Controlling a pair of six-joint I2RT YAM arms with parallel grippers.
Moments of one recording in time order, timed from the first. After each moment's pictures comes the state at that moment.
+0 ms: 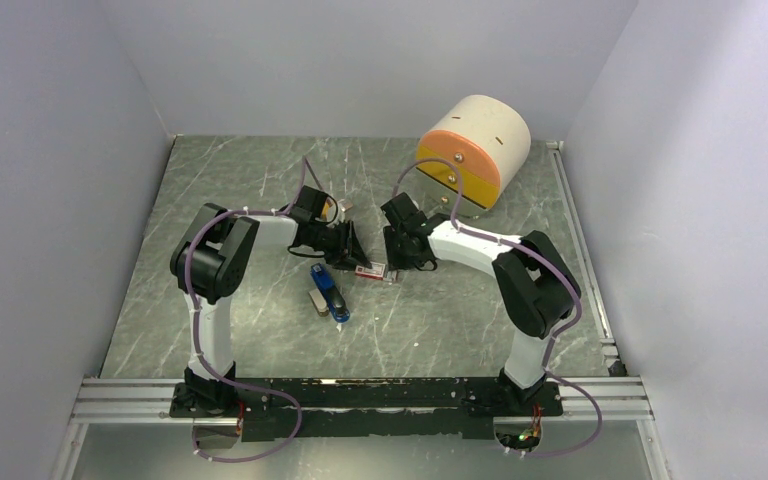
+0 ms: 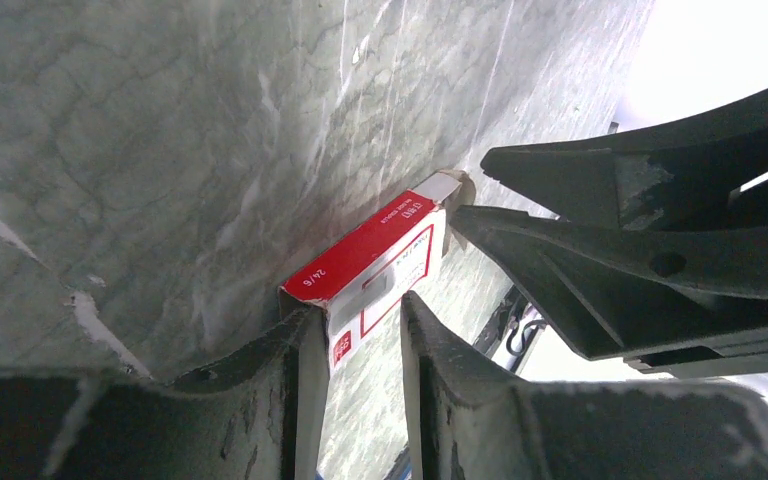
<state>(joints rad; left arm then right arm) -0.44 2.04 1.11 -0.07 0.79 -0.63 0.66 1.81 1.14 -0.43 0.08 0.45</state>
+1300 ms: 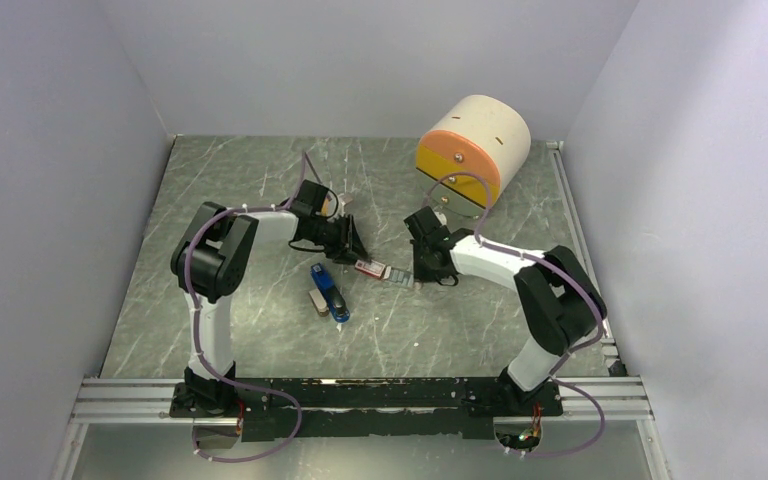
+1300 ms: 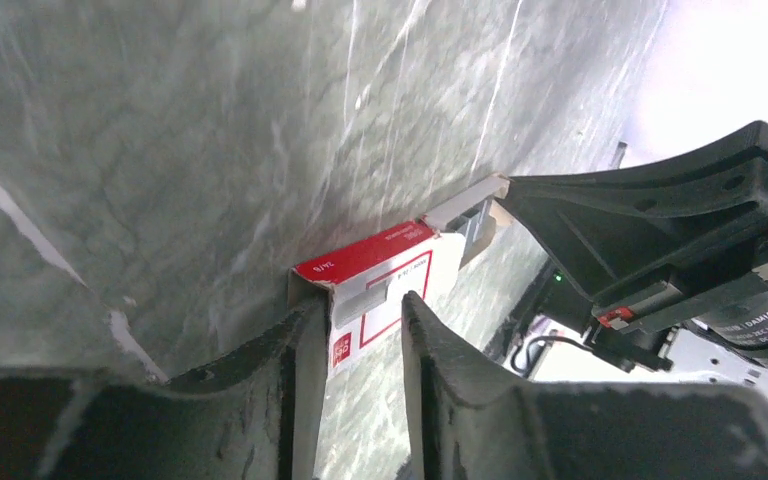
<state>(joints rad) -0.43 2.04 1.14 -0.10 0.76 -0.62 0.60 1.68 0.95 -0.41 0.14 0.51</state>
